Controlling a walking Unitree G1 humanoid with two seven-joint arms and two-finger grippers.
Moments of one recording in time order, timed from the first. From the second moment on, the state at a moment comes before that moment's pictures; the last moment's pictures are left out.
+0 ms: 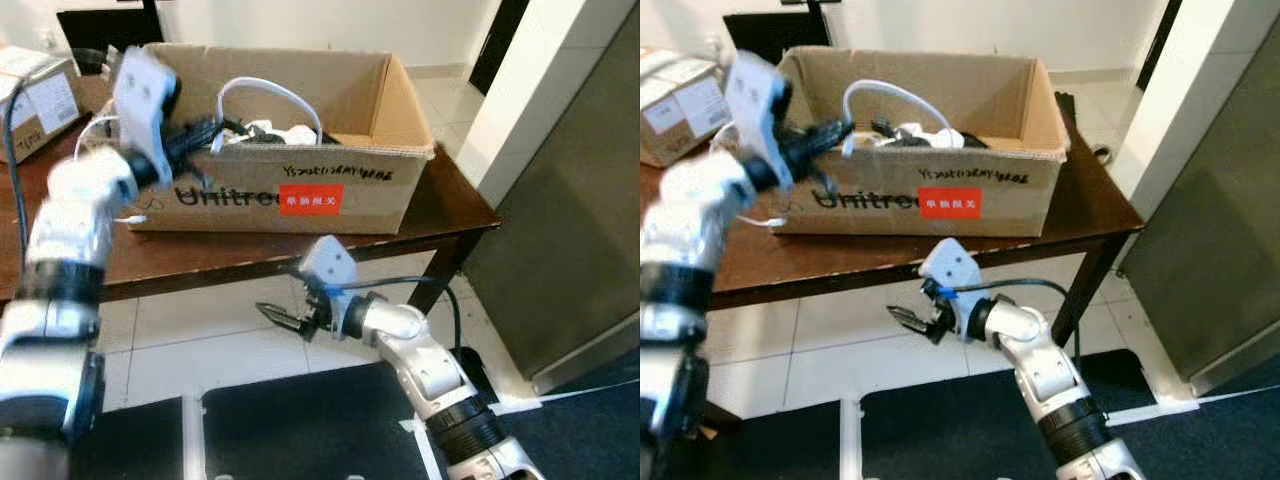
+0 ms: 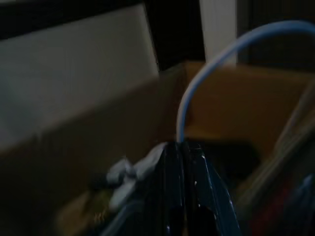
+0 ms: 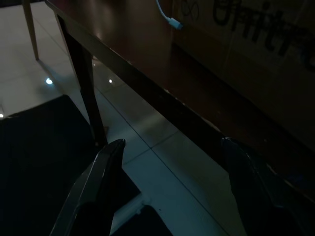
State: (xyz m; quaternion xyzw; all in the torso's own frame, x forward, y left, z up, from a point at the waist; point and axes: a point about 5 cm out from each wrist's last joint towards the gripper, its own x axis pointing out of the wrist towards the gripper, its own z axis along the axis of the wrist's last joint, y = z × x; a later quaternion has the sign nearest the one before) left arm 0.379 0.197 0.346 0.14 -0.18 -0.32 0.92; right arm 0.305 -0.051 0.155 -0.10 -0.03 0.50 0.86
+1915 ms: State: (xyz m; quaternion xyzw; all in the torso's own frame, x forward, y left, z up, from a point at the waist) left arm 0.414 0.238 0.318 0.19 -0.01 -0.09 0.98; right arm 0.310 -0.055 0.315 0.01 -0.22 0.43 0.88
